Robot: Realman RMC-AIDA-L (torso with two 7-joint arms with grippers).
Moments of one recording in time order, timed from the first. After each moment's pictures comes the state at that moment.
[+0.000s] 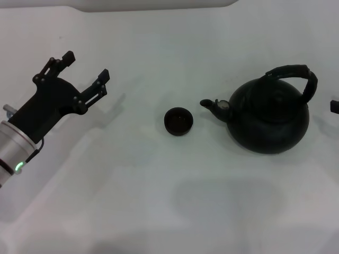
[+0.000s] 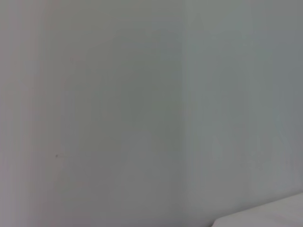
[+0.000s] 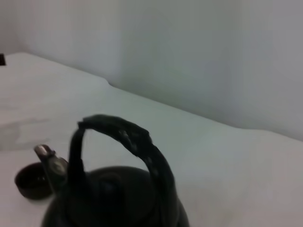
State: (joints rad) left arm -0.16 -2.08 -1.43 -0.49 0.40 -1.12 2.66; right arm 0.01 2.01 2.18 1.11 -1.76 1.32 -1.70
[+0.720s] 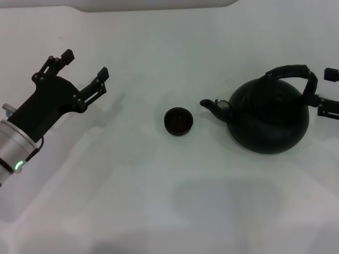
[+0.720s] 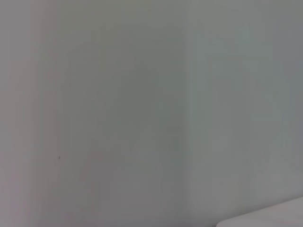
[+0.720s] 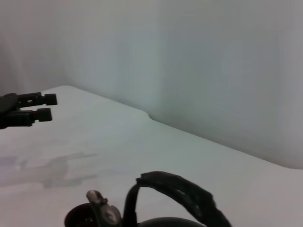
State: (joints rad) left arm -0.16 -2.08 -1.43 -0.49 0.39 -1.12 2.66; right arm 0.01 2.02 2.09 1.18 -1.69 1.37 -1.65
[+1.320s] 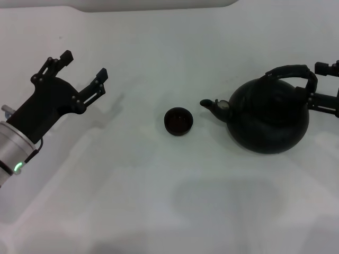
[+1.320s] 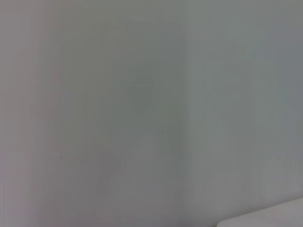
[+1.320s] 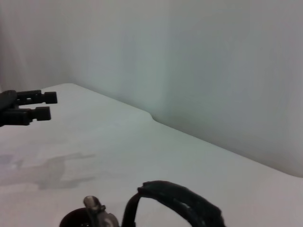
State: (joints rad) left arm -0.16 -2.08 -1.43 -0.49 0.39 -1.13 2.66; right arm 0.03 2.02 2.03 1.17 -1.67 1.30 -1.66
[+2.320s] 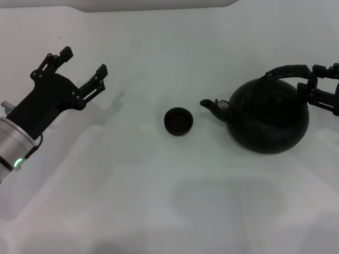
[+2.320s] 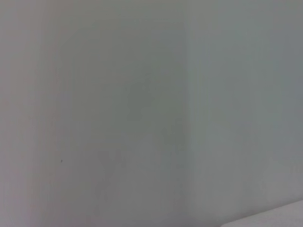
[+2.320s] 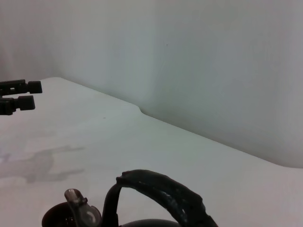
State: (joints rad) left arm -0.17 -2.08 -1.43 -0.49 0.38 -1.12 2.66; right arm 0.07 2.01 2.03 1.10 -1.67 1.25 -1.68
